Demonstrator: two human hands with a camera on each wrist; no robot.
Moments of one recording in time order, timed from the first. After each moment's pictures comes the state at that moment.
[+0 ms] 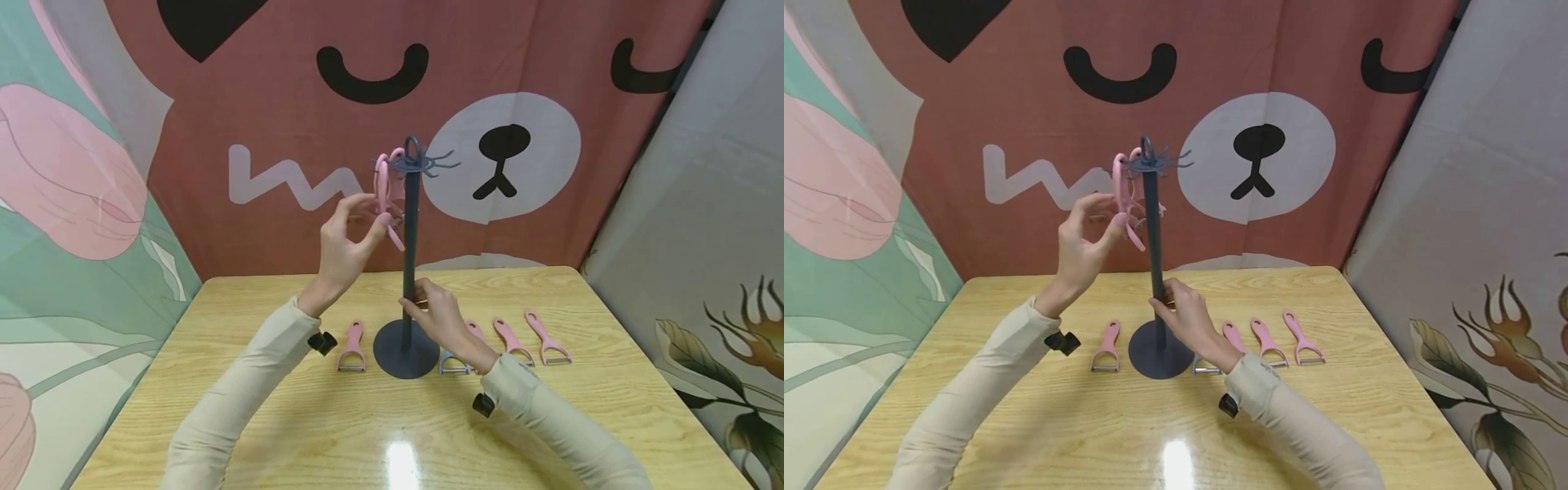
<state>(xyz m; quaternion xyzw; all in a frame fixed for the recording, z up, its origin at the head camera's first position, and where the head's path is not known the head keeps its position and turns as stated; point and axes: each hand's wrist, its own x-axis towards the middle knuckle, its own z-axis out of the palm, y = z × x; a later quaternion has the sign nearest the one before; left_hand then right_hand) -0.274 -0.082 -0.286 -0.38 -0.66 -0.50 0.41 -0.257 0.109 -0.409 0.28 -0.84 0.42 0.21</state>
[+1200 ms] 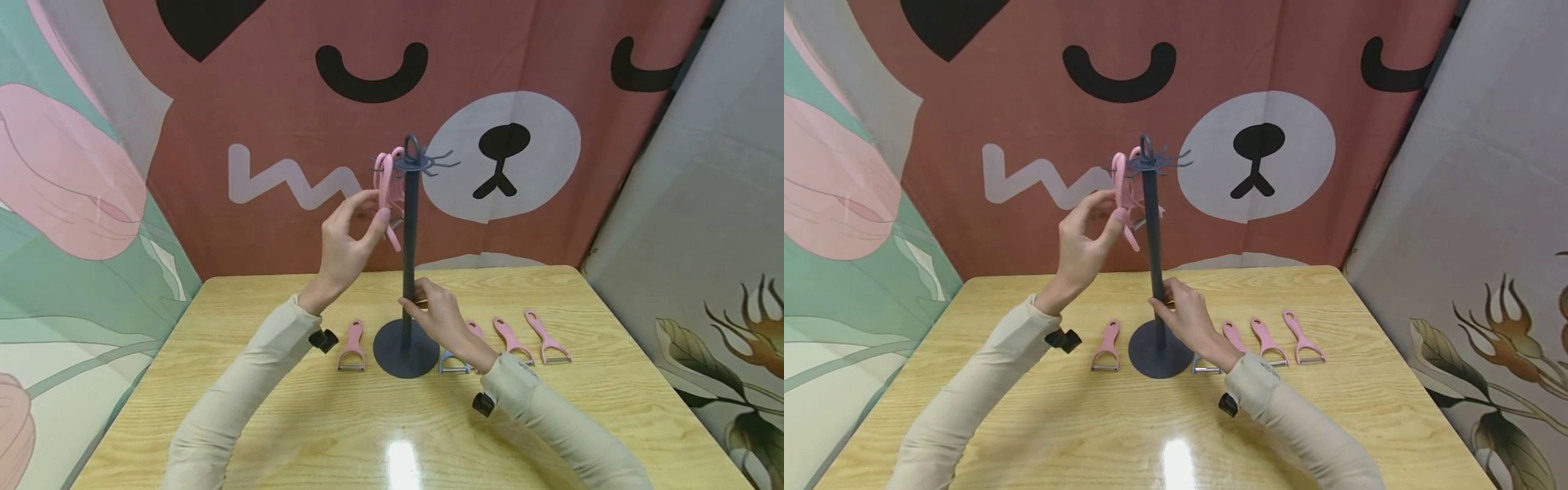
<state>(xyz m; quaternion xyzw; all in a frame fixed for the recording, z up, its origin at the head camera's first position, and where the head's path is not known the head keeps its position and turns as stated) -0.278 -0.079 -0.283 -0.40 -0.64 -0.50 0.43 -0.257 0.109 -0.409 0.28 -0.84 0.42 0.21</state>
